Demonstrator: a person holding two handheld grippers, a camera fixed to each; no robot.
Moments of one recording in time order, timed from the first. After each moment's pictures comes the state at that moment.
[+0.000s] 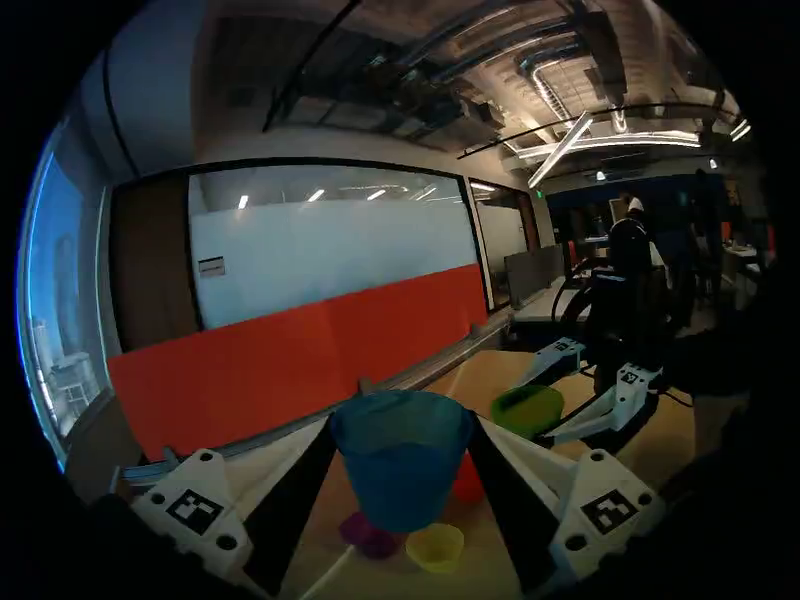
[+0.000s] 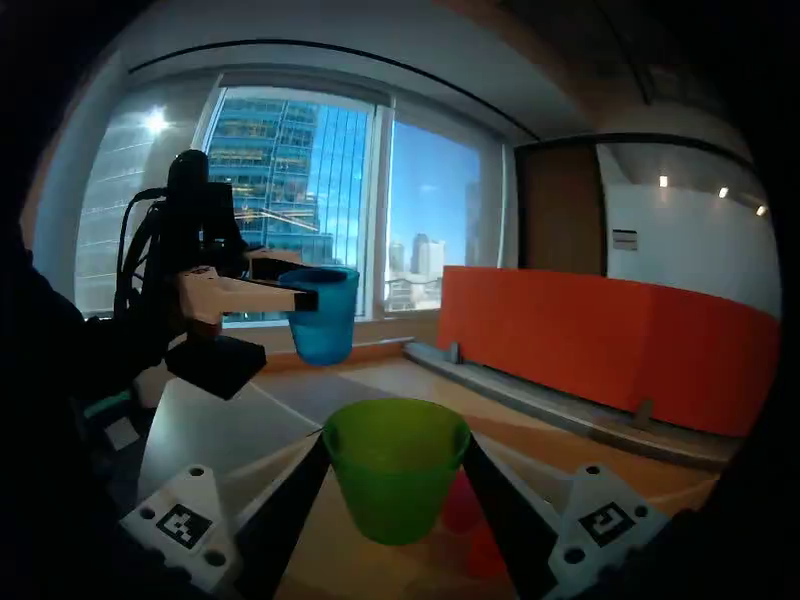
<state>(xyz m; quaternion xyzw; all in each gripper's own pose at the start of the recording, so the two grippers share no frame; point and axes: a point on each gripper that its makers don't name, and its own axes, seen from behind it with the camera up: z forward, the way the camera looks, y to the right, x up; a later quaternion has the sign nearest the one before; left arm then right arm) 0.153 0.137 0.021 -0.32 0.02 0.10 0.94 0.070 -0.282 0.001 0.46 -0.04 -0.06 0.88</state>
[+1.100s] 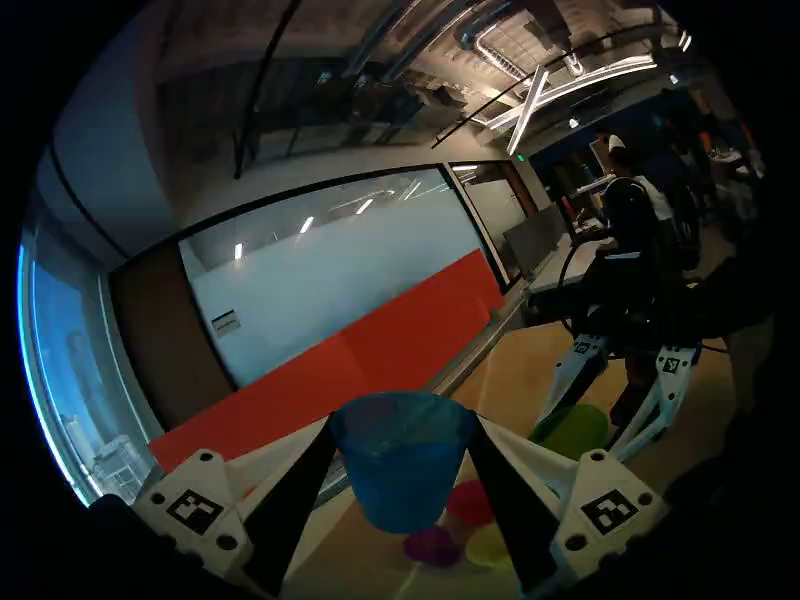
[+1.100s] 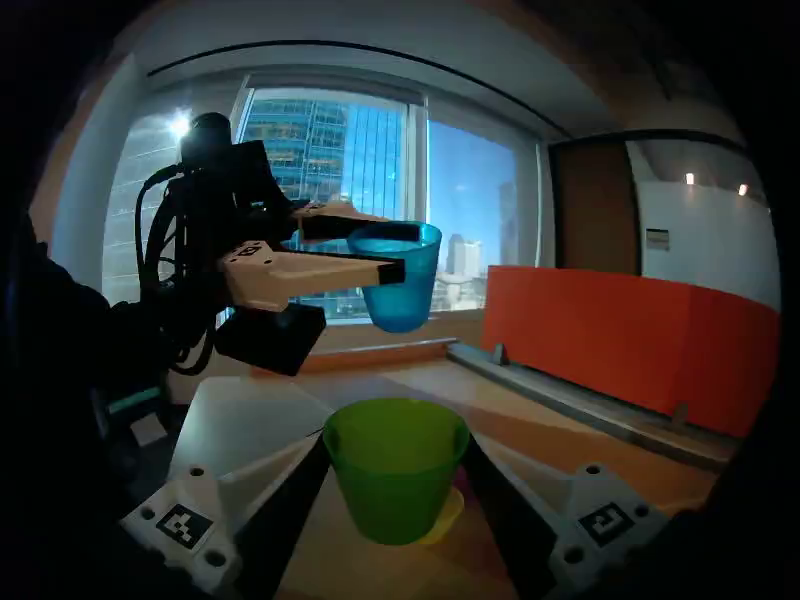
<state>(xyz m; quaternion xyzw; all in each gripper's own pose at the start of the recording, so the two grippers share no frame) 0.185 0.149 0.020 -0.29 0.07 0.23 0.93 0.063 -0.321 -0.035 0.52 -0.04 -0.06 0.85</state>
